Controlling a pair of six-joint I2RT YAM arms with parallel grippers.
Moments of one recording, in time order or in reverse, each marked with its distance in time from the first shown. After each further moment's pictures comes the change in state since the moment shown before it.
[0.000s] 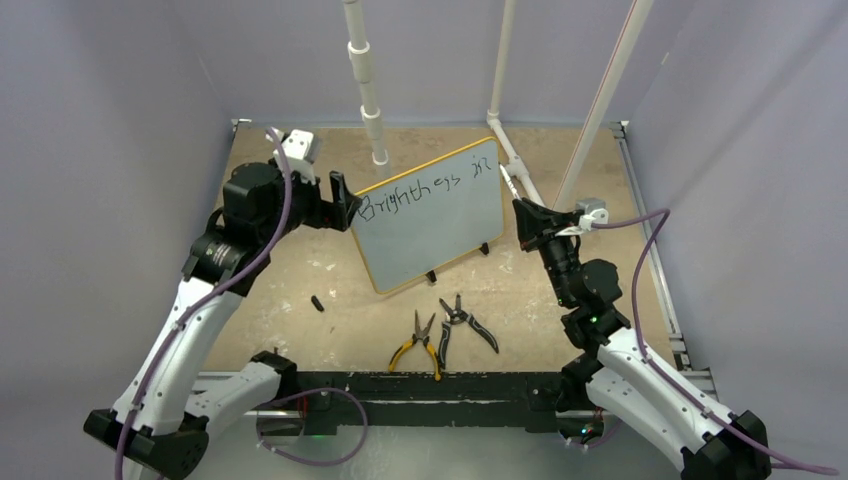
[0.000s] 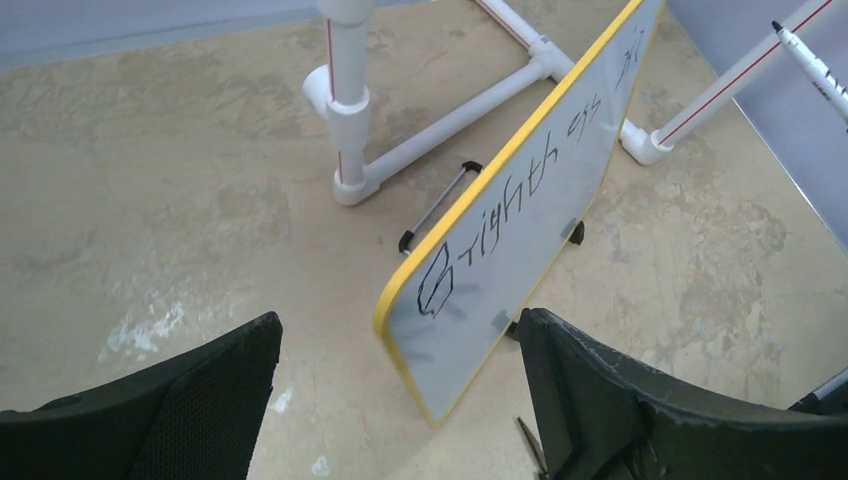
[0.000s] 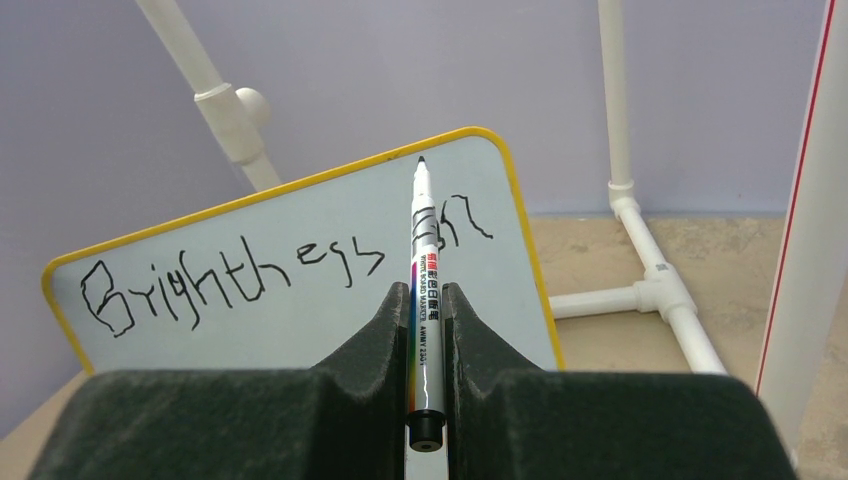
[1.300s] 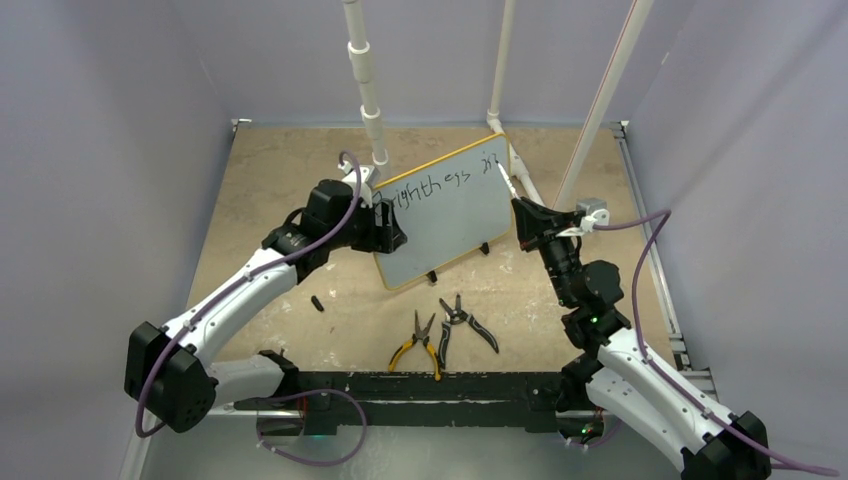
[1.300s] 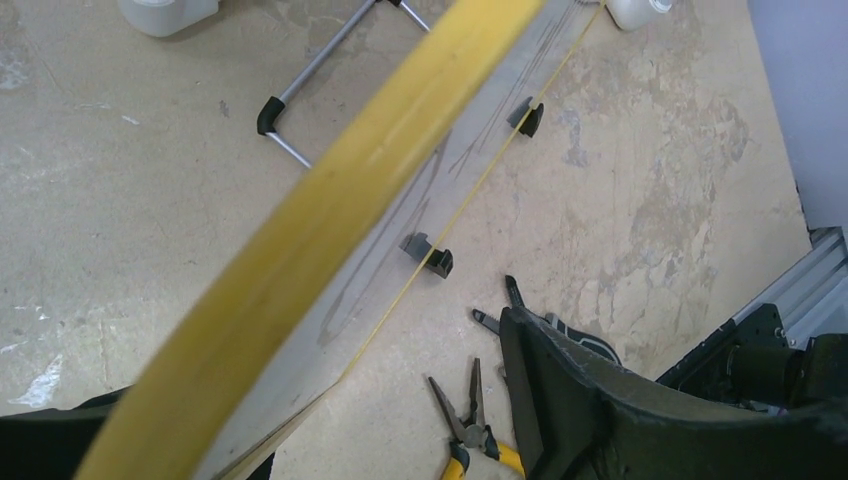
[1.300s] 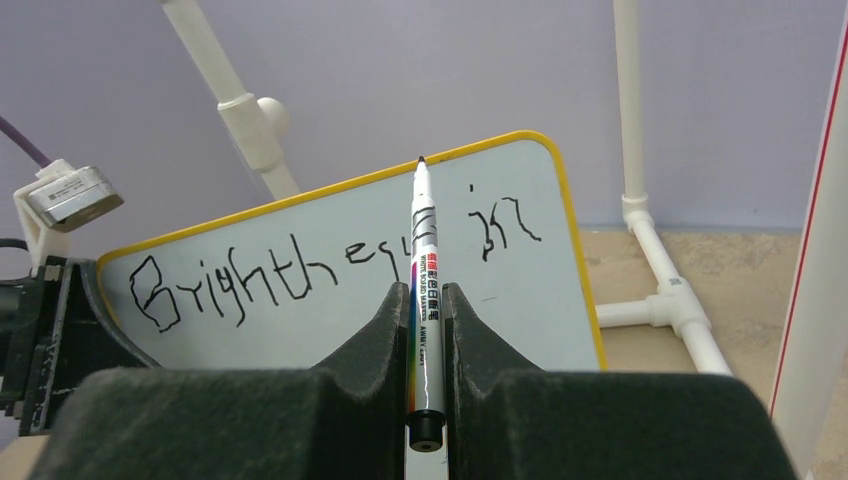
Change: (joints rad) left arm -0.167 0.200 -0.272 0.203 0.036 -0.254; right arm 0.000 -0.003 0.000 0.021 -0.027 0.000
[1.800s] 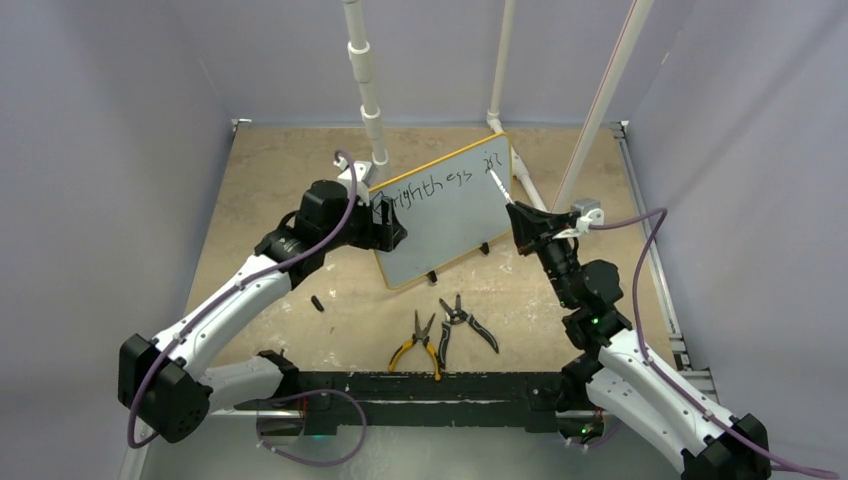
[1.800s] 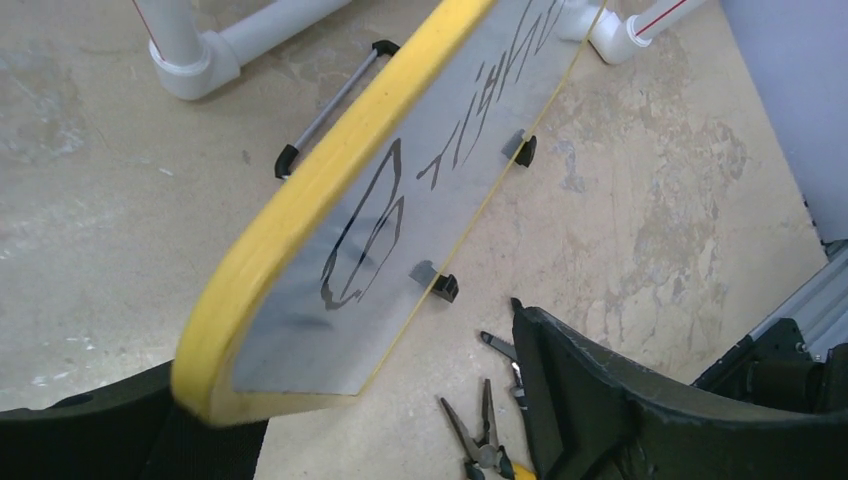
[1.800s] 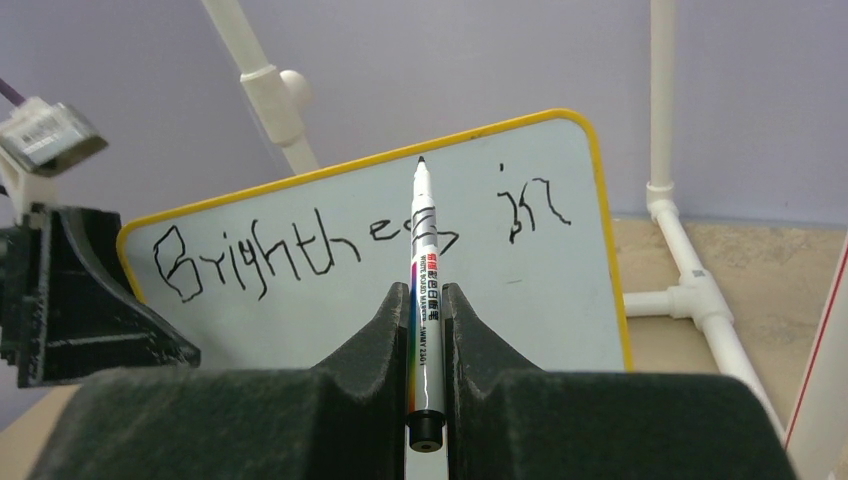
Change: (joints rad) left arm -0.013 -0.029 -0.002 0.045 -0.039 0.032; right arm 0.000 -0.013 0.000 -0.029 -0.055 0.007
